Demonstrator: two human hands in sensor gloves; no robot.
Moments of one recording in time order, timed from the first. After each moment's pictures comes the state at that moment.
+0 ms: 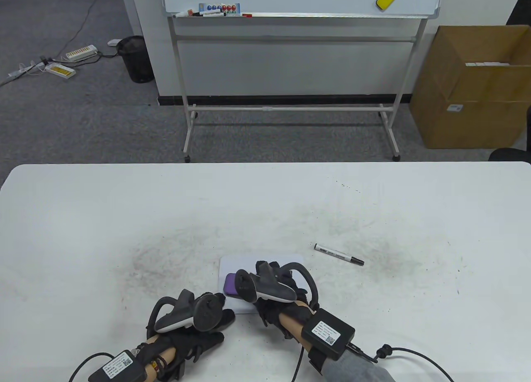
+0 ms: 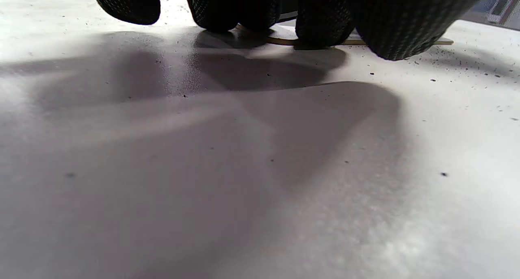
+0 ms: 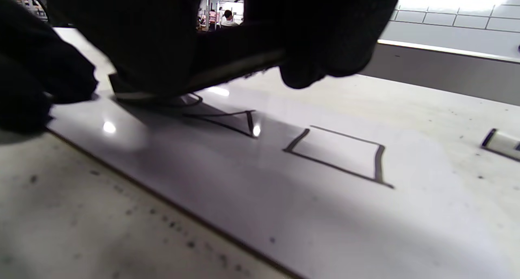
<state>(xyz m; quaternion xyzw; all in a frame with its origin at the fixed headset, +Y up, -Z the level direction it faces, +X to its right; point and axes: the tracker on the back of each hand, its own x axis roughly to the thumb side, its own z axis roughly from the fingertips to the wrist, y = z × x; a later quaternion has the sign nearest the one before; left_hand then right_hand) -0.186 -0.771 -0.320 -0.17 -0.23 -0.01 0.96 -0.021 -0.736 -0.369 -0.22 -0.06 -0.97 0.07</state>
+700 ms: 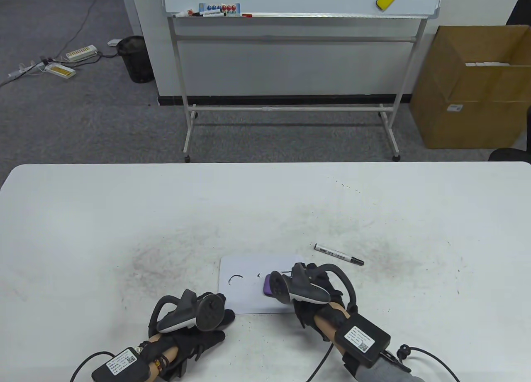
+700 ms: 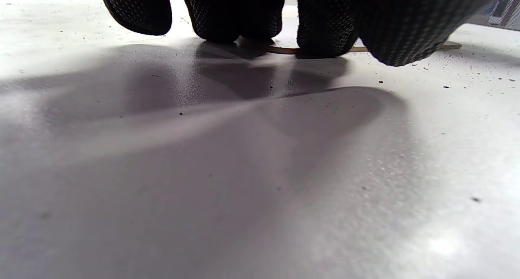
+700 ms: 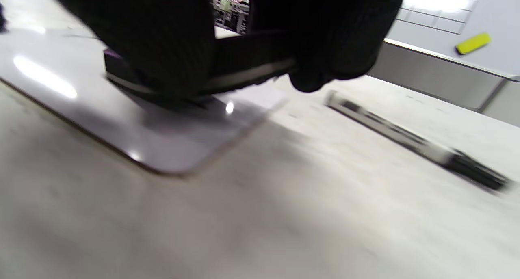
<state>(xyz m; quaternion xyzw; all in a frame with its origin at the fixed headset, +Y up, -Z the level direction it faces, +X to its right) -0.184 -0.769 -0.323 -0.15 -0.23 -0.01 0.96 0.070 -0.735 -0.363 -0.16 -0.08 -0.97 0.14</state>
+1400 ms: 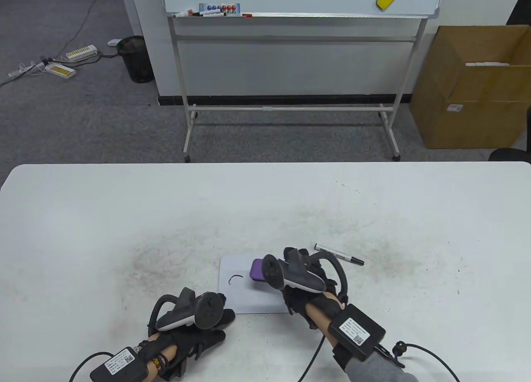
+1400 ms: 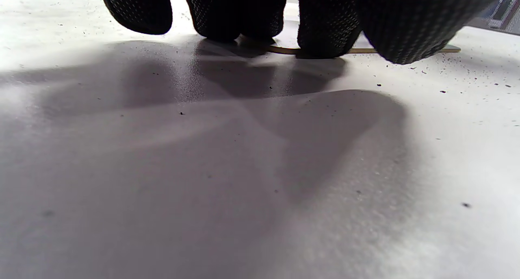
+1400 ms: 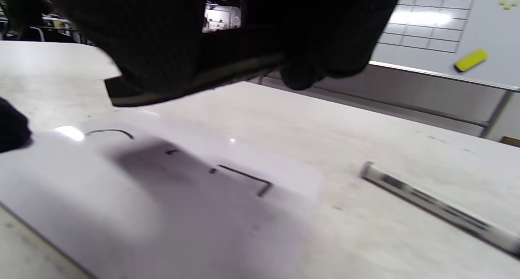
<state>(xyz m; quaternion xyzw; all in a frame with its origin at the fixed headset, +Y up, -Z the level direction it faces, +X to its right) -0.185 -0.768 -0.325 -0.16 -0.23 0.00 0.96 0.012 -0.697 -0.377 -0.19 -0.03 -0.98 0.07</state>
